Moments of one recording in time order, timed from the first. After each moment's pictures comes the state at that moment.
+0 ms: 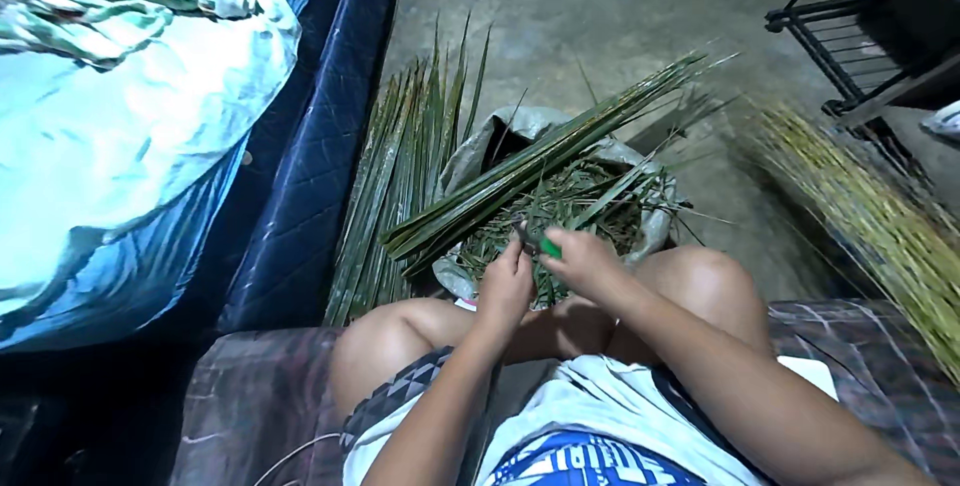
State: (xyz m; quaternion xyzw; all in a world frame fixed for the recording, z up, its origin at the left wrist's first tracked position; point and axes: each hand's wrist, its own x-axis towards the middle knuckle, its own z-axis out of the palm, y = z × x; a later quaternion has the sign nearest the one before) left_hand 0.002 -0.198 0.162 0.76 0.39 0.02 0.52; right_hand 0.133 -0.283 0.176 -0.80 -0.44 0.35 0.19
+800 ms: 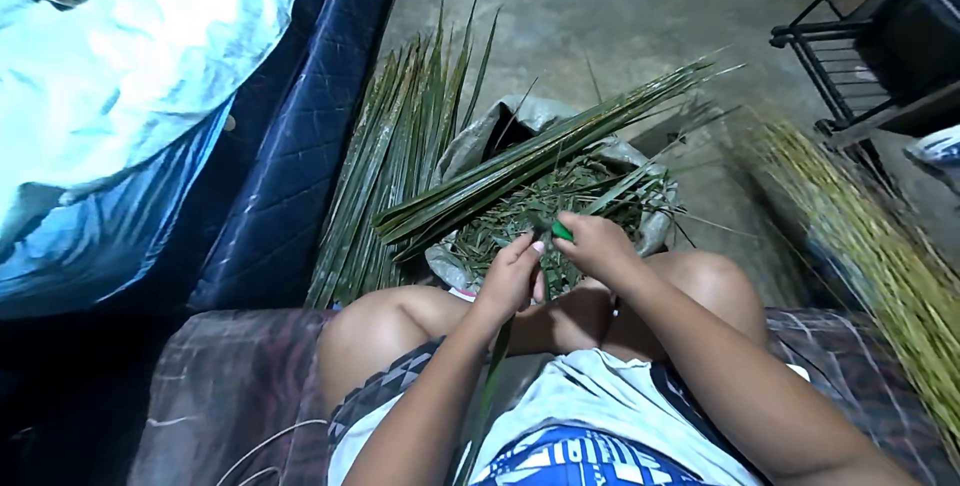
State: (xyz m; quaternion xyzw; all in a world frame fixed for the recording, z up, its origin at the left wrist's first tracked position) left_hand -0.008 -0.188 0.157 0.59 0.30 0.03 0.74; right_hand 0.143 -0.274 0.171 -0.83 -0.46 0.29 0.13
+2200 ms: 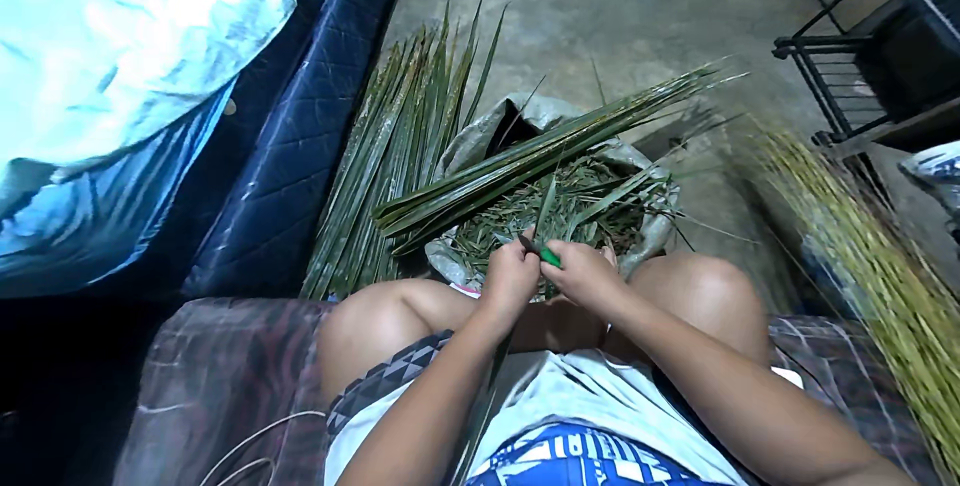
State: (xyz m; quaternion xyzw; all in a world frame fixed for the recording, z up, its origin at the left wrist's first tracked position) left_hand 0.000 -0.187 0.153 0.73 0.42 -0.01 0.54; right_hand 0.110 -0.273 0.163 -0.80 -0.43 0.40 0.12
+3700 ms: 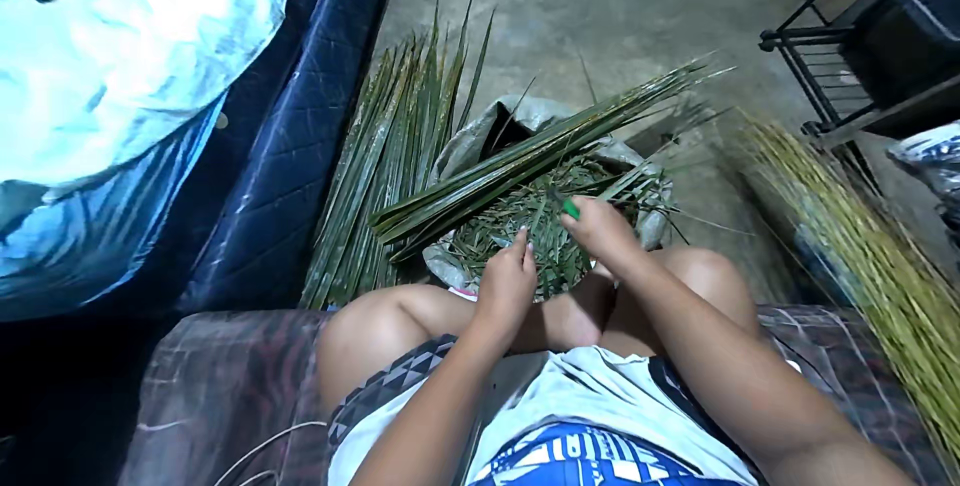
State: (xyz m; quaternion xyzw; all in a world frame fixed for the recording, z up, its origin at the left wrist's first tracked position) left_hand -0.005 -0.195 0.150 0.82 0.39 -0.01 0.42; right_hand 0.156 -0.257 0.159 -0.88 -0.32 0.31 0.14
